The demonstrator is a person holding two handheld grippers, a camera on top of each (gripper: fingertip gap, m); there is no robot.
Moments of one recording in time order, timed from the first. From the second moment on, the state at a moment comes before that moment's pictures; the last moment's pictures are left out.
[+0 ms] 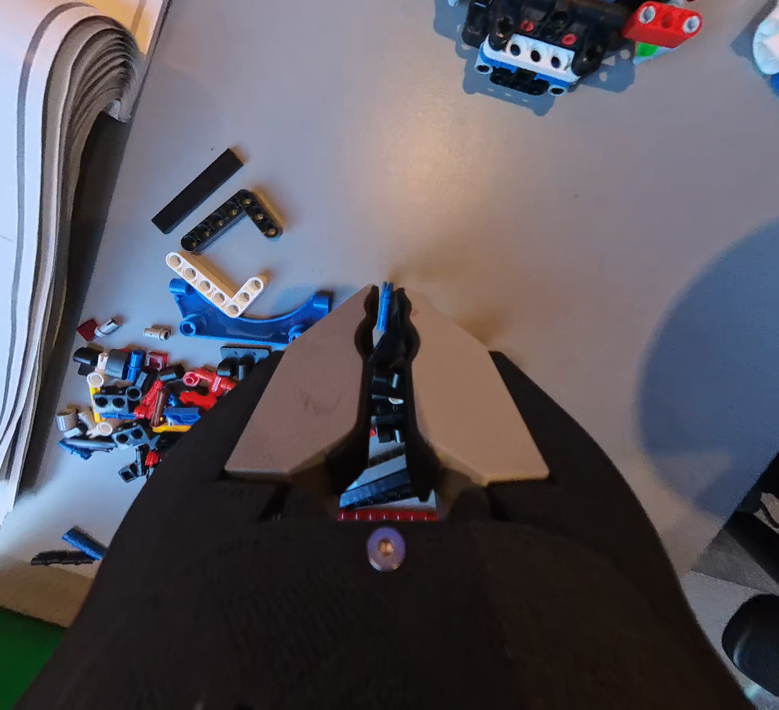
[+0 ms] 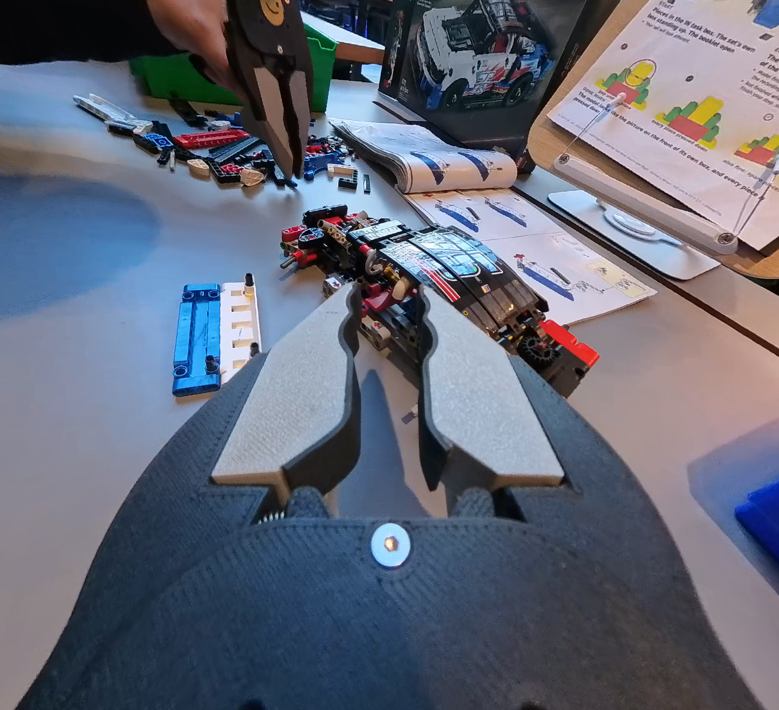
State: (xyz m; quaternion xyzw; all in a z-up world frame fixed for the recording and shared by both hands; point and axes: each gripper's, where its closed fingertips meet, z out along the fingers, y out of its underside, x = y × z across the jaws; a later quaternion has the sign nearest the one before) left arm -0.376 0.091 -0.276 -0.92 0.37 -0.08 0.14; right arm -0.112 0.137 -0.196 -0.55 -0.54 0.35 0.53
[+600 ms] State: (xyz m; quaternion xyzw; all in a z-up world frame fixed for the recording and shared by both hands) left arm -0.243 0.049 -0.248 -0.87 0.43 -0.14 0.22; right arm -0.107 0.134 -0.187 -0.54 -0.53 0.37 0.54
